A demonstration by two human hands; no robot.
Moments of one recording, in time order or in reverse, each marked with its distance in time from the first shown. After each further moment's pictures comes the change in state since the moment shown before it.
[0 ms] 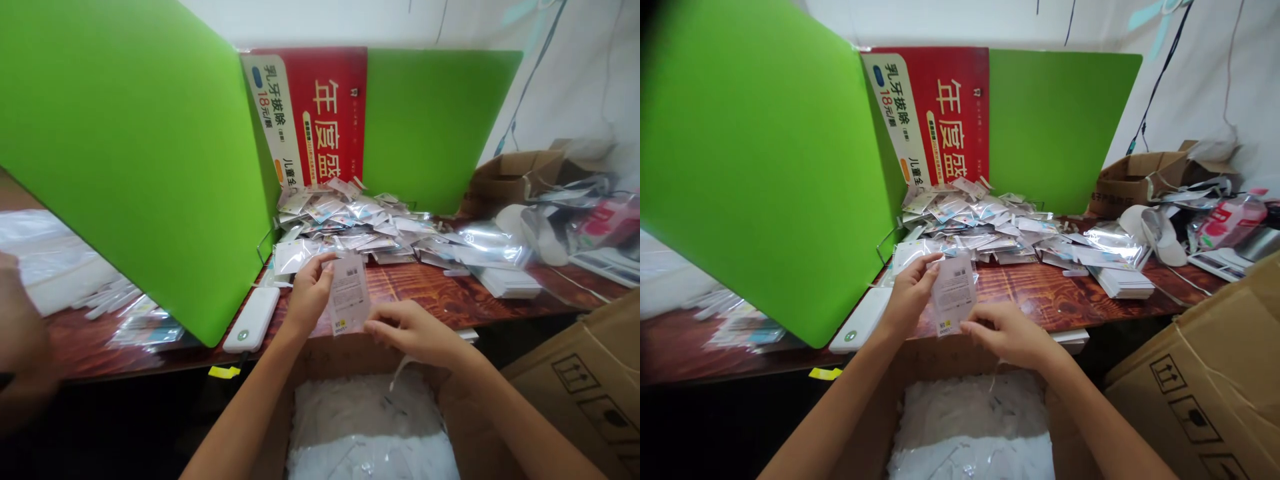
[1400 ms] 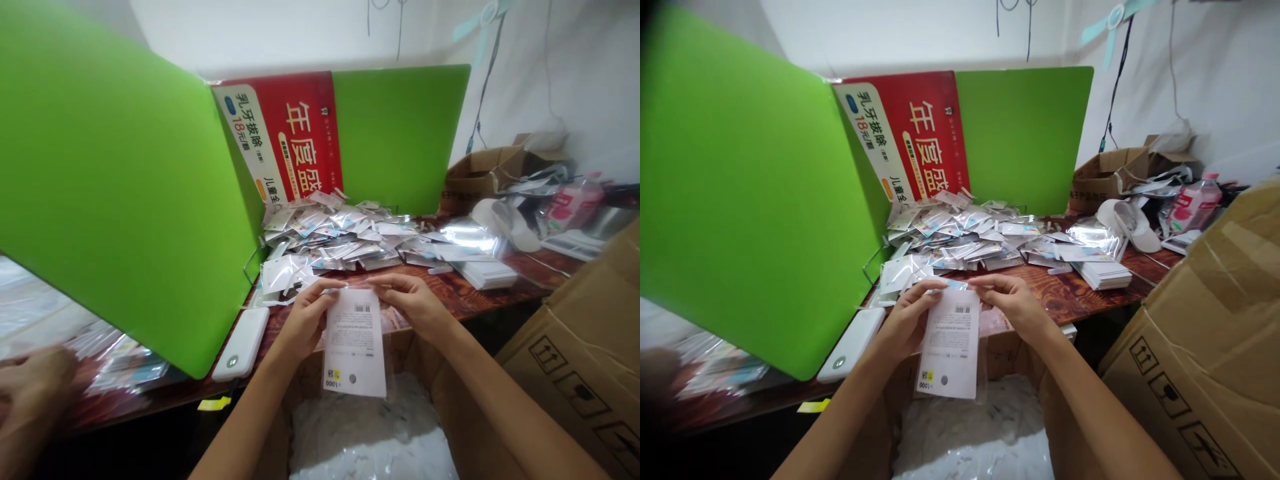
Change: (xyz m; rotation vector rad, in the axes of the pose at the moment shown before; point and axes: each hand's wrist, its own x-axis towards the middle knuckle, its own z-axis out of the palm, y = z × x) left_hand -0.014 0.006 0.010 -0.346 -0.304 -0.312; right_hand 0.007 0.032 -0.020 0.716 0.449 -0.013
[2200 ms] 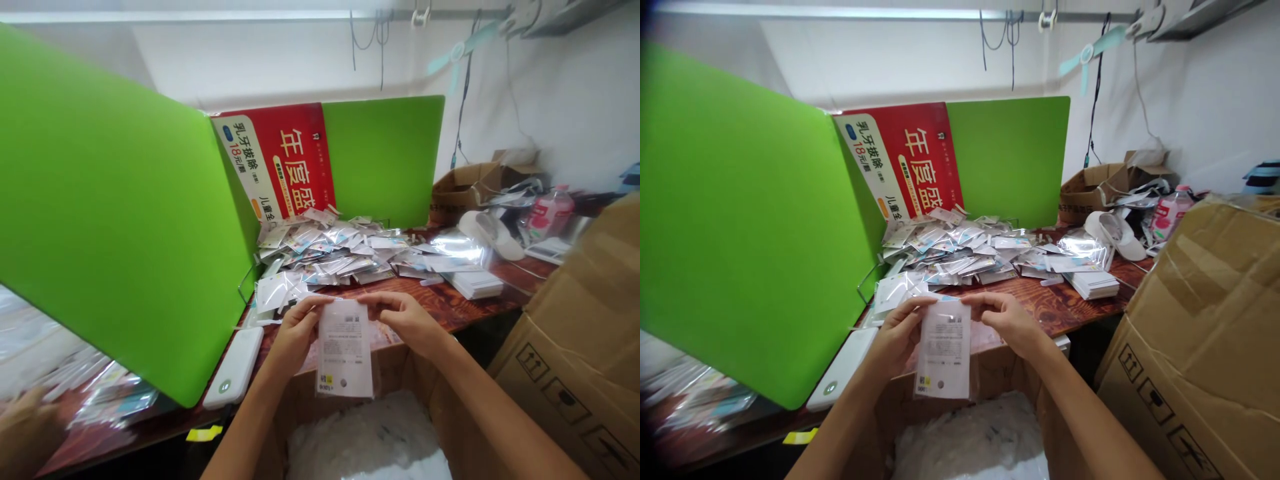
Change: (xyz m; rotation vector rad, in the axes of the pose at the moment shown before) left_hand 0.001 0.001 -0.008 0.083 0.040 0.095; right_hand -0.006 -0.004 -0.004 -0.166 -0.034 -0.017
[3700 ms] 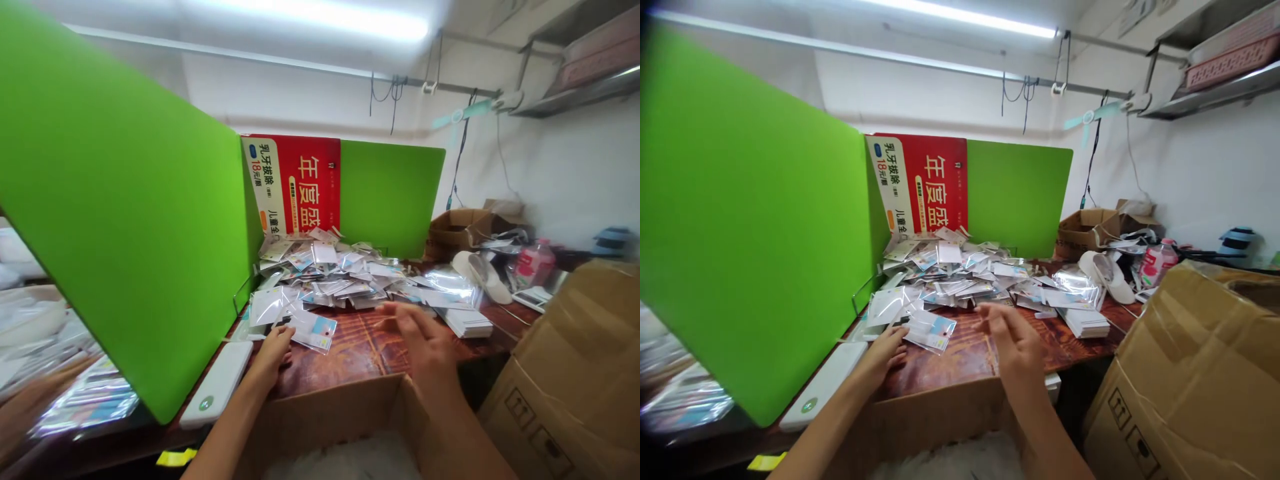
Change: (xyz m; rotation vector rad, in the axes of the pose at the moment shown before) left_hand 0.035 -0.037 -0.056 0.345 0.490 -0.332; right_hand -0.027 -0.050 0.032 -0.087 0.506 -0.395
